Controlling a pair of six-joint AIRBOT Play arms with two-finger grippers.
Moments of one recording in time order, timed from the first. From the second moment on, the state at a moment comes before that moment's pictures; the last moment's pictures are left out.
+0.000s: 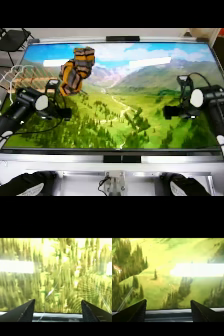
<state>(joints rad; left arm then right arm) -0.41 -1.16 1.08 1.70 -1.33 -1.92 0.13 -1.05 1.07 -1.68 1.38 1.68</state>
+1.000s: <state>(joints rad) -0.41 -1.16 1.08 1.70 -1.19 -1.92 0.13 -1.05 1.07 -1.60 1.27 1.70</state>
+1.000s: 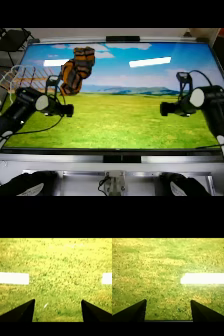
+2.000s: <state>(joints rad) -0.12 -1.69 1.62 1.53 -1.01 -1.81 0.13 -1.15 1.06 -1.45 1.16 1.76</state>
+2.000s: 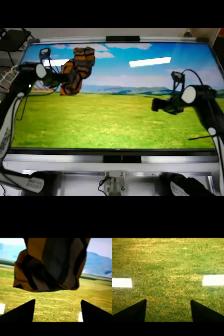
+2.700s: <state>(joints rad) -0.09 -2.01 1.90 1.06 -0.90 -1.66 0.13 -1.15 1.07 -1.40 1.17 1.74</state>
